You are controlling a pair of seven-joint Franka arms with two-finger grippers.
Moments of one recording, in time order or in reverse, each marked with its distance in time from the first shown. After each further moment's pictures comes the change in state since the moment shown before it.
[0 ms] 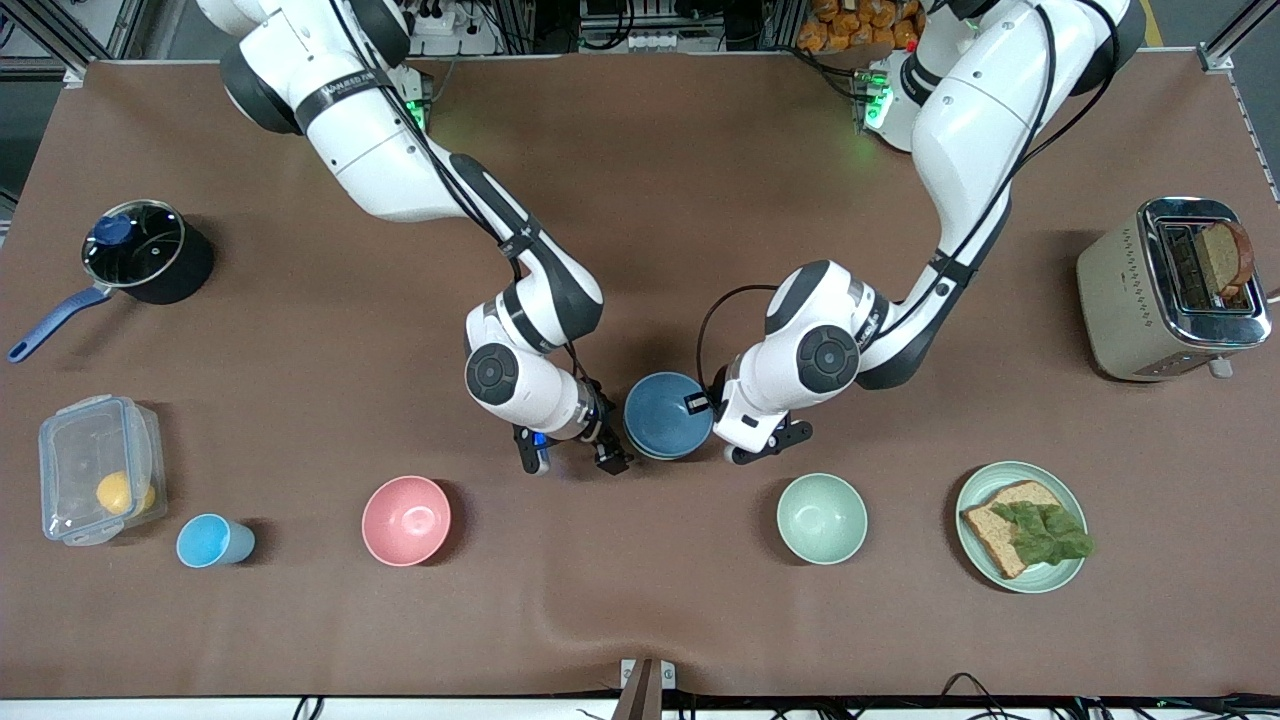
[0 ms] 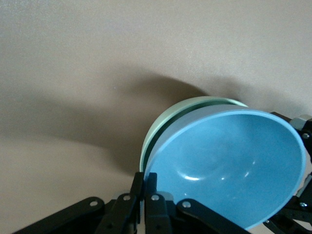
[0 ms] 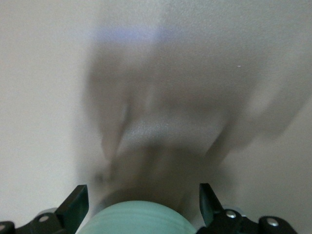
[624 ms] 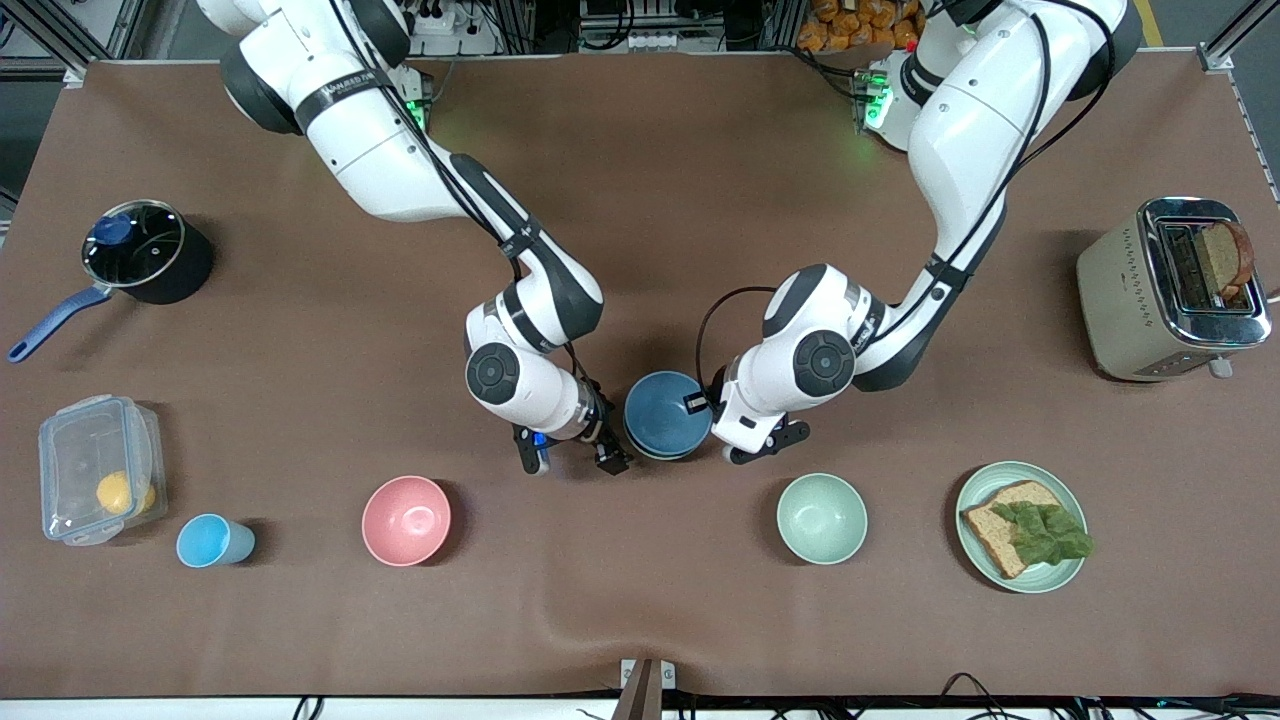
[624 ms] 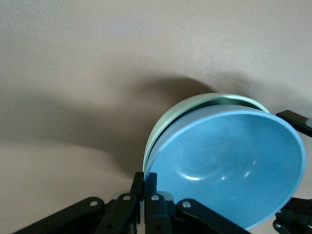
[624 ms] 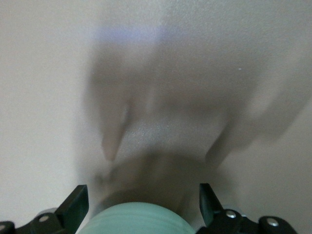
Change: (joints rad) left arm -0.004 0.019 0.000 0.000 0.000 0.000 0.000; right arm 0.000 0.000 0.000 0.000 -0.011 0.000 0.000
